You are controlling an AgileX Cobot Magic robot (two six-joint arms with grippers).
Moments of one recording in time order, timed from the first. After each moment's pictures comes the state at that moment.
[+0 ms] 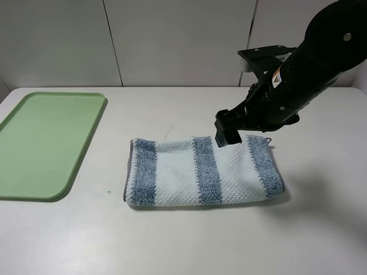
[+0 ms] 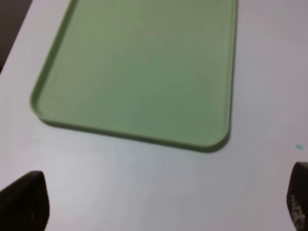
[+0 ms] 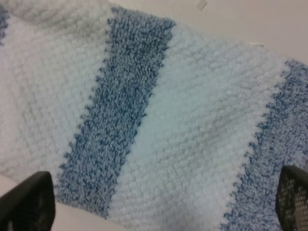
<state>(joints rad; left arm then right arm) 0.17 0.10 -0.50 0.04 1.05 -0.03 0.61 1.53 -0.95 0.00 0.63 0.23</state>
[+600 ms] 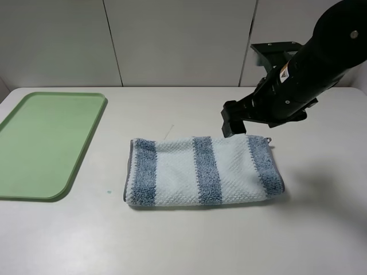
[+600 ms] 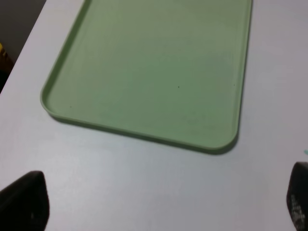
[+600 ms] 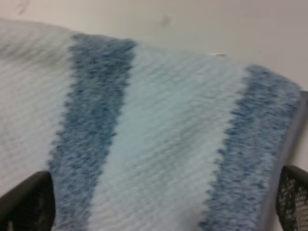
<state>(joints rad) 0.20 0.10 -0.50 0.04 1.05 -0.03 0.53 1.53 -0.95 -0.03 0.61 0.29</state>
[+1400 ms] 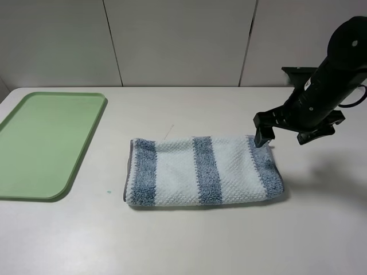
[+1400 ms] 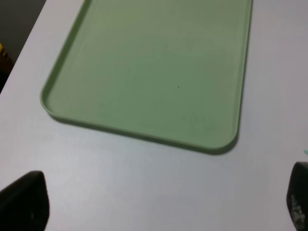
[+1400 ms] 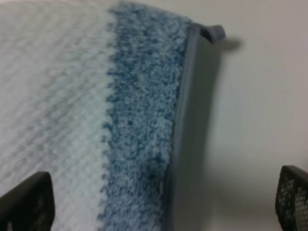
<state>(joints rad) 0.20 0.10 -0.50 0.04 1.05 -0.03 0.28 1.68 -0.95 0.07 0.66 0.15</state>
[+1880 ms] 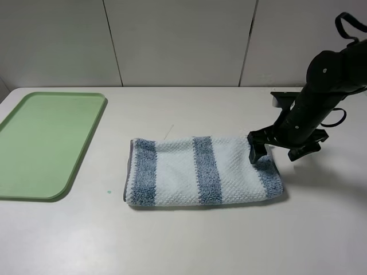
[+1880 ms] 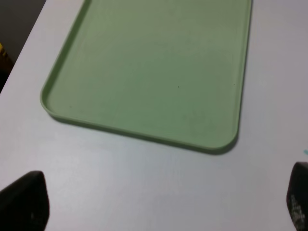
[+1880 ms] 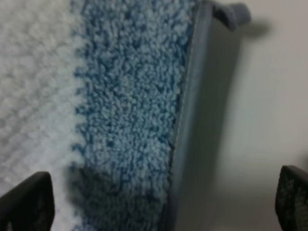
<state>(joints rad) 0.20 0.10 -0.50 0.04 1.05 -0.03 0.26 1.85 -0.95 0.13 0.59 0.07</state>
